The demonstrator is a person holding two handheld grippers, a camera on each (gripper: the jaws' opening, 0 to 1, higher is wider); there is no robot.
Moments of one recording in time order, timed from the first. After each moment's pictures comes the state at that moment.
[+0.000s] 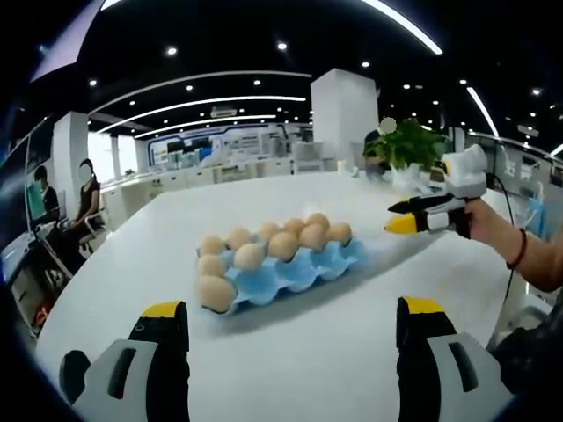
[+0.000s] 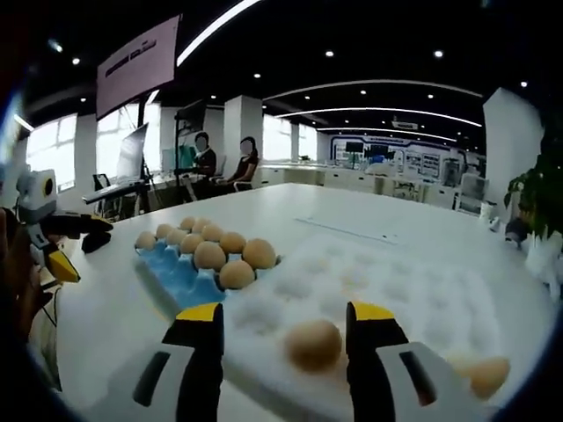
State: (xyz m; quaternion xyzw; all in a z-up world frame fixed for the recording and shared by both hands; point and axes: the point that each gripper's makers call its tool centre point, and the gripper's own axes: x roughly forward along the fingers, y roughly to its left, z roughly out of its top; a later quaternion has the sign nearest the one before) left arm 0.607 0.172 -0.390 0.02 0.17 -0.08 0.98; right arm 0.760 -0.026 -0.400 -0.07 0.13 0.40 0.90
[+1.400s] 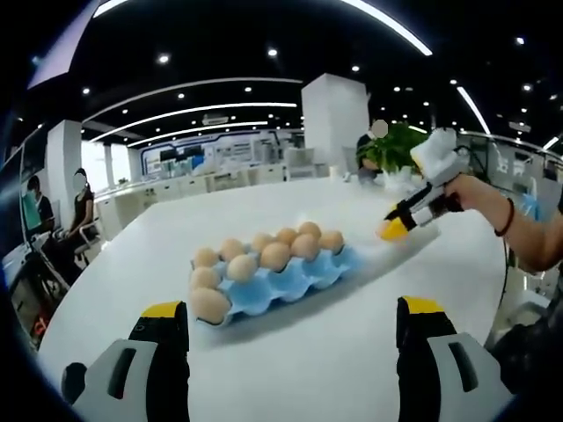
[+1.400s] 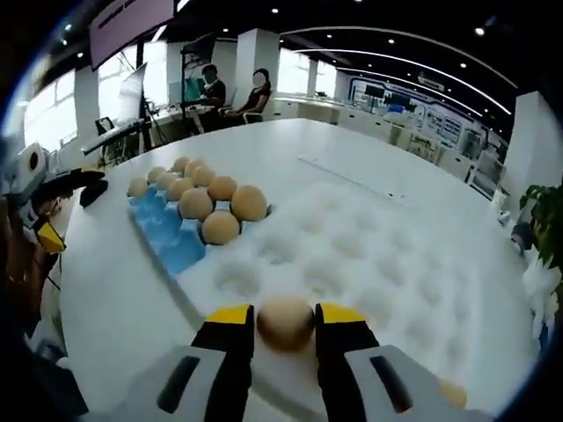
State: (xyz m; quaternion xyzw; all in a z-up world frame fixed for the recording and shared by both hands) left arm 0.609 0.164 -0.382 0.03 0.16 -0.09 0.98; right arm 0.772 -0.040 -0.423 -0.18 0.28 0.42 0.84
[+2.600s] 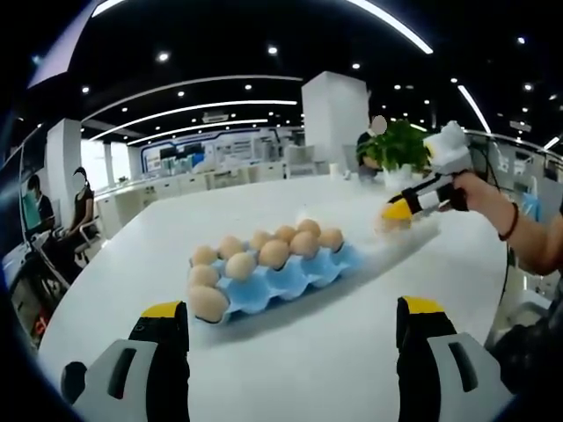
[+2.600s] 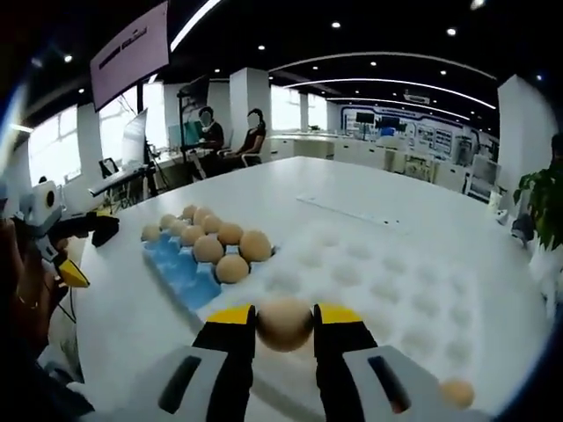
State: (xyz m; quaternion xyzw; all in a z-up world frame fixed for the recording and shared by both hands) left arm 0.609 0.161 -0.383 0.03 0.16 -0.09 0.98; right arm 0.761 -0.038 -0.386 -0.09 0.20 0.44 0.87
